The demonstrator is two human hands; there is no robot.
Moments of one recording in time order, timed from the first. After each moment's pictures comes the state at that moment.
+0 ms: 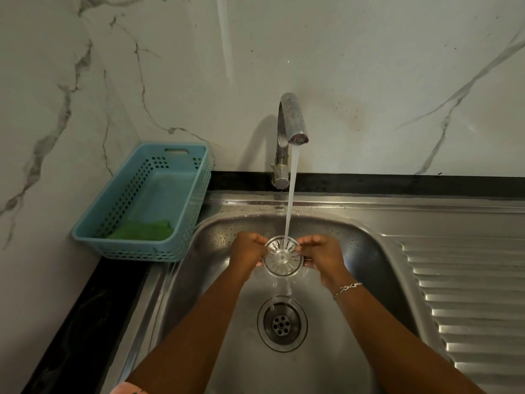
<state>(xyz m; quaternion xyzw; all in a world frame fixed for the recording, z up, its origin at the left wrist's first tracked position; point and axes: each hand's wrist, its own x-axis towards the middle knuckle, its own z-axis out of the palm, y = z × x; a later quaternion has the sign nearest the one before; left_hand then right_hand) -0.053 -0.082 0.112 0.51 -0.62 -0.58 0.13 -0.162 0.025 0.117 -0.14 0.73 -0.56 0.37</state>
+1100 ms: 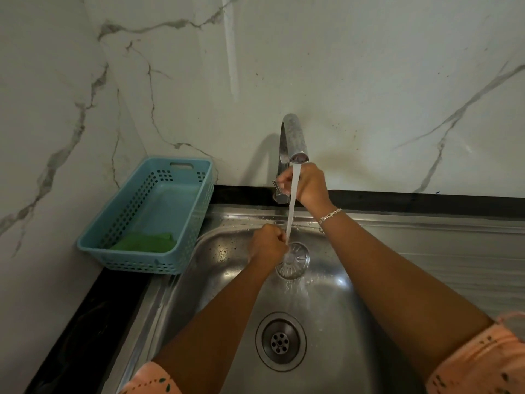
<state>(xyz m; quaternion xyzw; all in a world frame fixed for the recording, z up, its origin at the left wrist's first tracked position) -0.092 -0.073 0.147 0.47 -0.77 -0.40 0.11 -0.203 -0.068 0.221 -0.40 0.76 -0.48 0.15</state>
